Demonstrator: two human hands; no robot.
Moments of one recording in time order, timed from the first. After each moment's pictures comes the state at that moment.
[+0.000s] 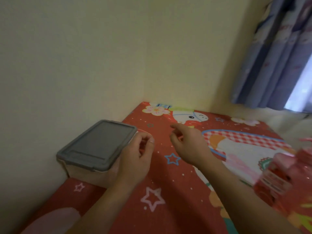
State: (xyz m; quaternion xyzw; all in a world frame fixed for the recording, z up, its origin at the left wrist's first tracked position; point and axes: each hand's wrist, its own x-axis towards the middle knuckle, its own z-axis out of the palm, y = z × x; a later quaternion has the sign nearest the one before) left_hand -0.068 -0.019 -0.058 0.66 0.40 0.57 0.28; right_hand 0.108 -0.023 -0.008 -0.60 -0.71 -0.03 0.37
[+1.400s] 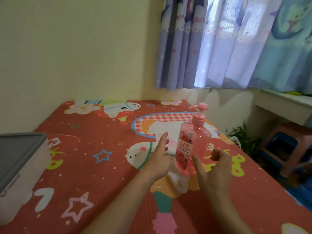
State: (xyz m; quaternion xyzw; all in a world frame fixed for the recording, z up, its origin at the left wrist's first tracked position) left_hand 0.170 -0.081 -0.089 0.75 0.24 0.22 0.57; right_hand 0.285 -0.219 -0.119 -0.76 -0.32 -0.21 0.53
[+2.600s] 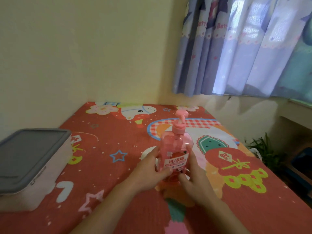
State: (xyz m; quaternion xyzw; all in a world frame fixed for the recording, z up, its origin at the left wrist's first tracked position) left_hand 0.100 -0.055 -0.099 0.83 0.25 0.28 0.42; right_hand 0.251 -0.167 -0.119 -0.68 -0.55 0.11 0.46
